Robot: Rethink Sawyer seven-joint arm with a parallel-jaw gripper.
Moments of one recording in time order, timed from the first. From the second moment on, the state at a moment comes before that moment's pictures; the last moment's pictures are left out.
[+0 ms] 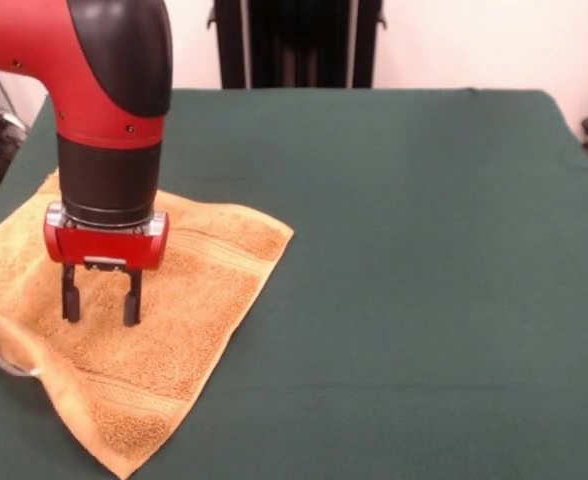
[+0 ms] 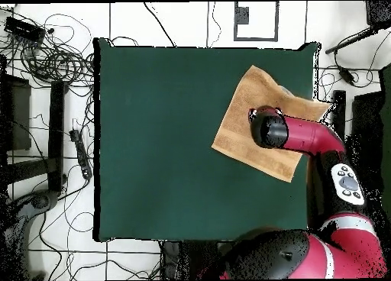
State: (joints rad) arm -0.52 -0.32 0.14 1.25 -0.41 0.36 1.54
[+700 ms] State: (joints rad) arm -0.64 -0.36 0.23 1.22 -0.47 0.51 1.52
